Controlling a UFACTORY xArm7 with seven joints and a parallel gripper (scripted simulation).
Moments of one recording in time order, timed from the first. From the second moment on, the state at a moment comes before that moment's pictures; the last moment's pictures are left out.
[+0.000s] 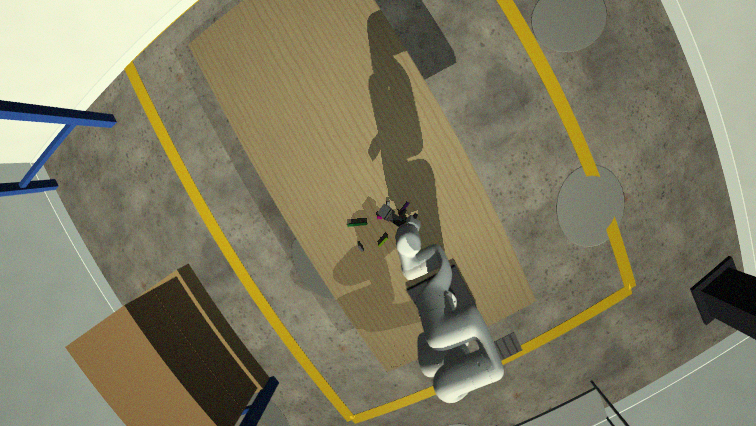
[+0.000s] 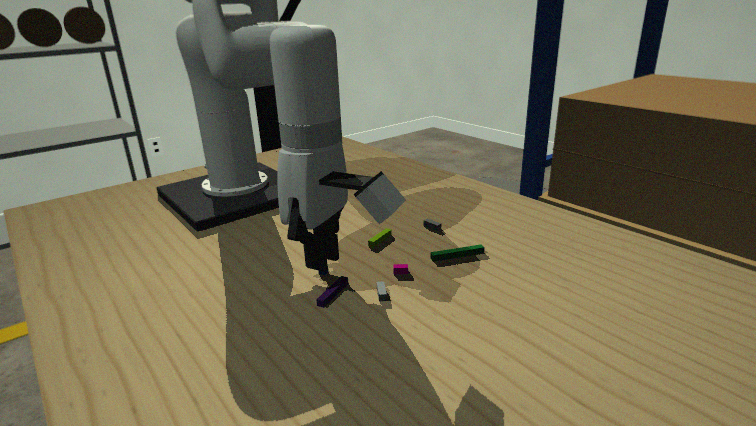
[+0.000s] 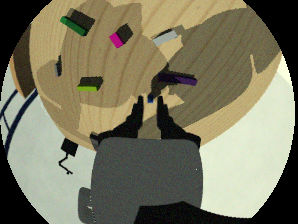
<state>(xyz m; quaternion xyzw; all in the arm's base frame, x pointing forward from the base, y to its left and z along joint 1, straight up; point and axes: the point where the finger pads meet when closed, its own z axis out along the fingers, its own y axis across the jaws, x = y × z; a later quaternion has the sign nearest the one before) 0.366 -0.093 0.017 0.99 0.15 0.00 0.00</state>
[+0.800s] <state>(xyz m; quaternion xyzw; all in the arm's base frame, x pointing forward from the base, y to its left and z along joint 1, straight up) 0.366 -0.093 0.016 0.99 0.15 0.00 0.00</state>
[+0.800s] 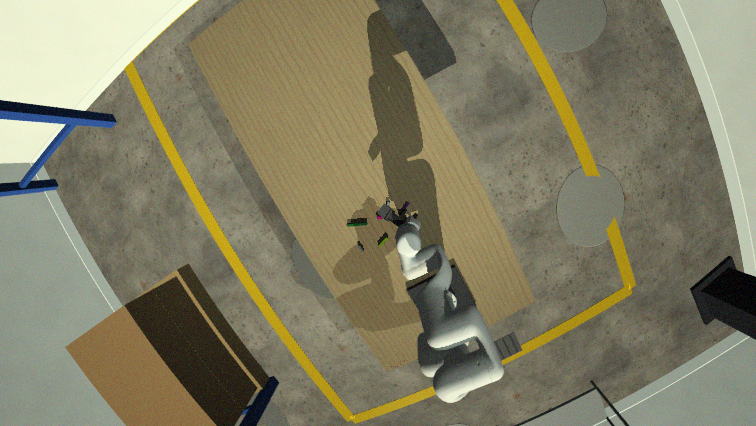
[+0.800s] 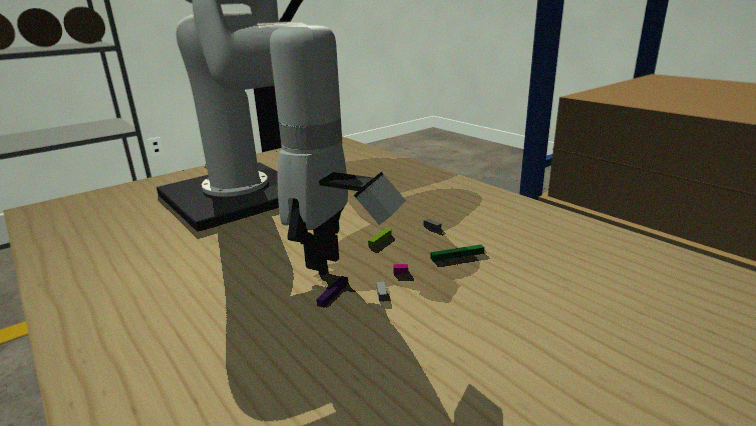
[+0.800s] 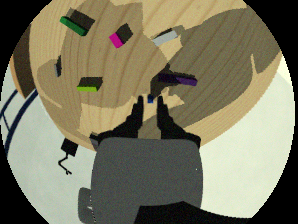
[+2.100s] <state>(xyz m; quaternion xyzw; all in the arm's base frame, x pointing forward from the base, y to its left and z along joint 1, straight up) 0.366 -0.093 0.003 0.99 0.15 0.00 0.00</state>
